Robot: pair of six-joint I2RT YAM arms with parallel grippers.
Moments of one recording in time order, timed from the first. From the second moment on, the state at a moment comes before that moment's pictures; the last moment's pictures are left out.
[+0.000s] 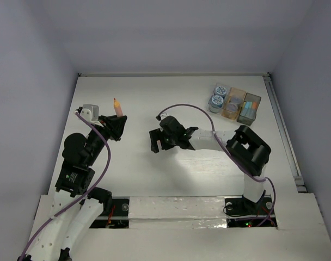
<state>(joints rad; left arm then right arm) -0.33 0.53 0.75 -0.16 0.11 -0.36 0.89 1.89 1.15 -0.06 -0.02 0.48</state>
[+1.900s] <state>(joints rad) -0.33 0.55 0.68 -0.15 0.21 -0.42 0.88 2.12 1.54 -0.34 0.29 0.36</state>
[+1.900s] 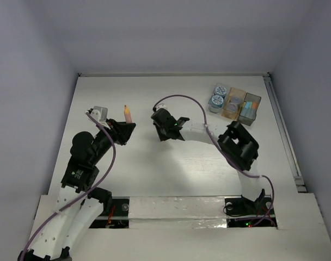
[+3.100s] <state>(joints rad) -0.42 0.62 0.60 -0.18 0.28 -0.49 0.98 1.66 1.41 0.22 0.14 0.57</state>
